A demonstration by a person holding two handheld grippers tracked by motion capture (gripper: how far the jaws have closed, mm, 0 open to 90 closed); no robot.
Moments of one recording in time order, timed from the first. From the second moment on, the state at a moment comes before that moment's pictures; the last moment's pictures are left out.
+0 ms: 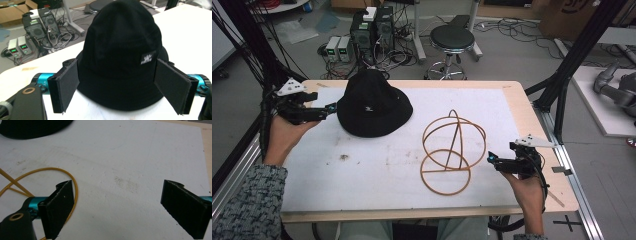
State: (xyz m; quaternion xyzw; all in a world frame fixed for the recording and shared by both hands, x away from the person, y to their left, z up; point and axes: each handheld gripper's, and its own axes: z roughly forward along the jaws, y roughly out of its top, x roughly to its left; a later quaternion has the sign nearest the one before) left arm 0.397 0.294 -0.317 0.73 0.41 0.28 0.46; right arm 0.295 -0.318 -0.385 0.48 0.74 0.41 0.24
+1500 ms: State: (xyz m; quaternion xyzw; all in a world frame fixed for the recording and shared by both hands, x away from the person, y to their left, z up) left arm 0.521 0.205 -0.315 0.72 0.41 0.29 0.48; right arm 0.286 -0.314 -0.397 0.47 0.75 0.41 0.22
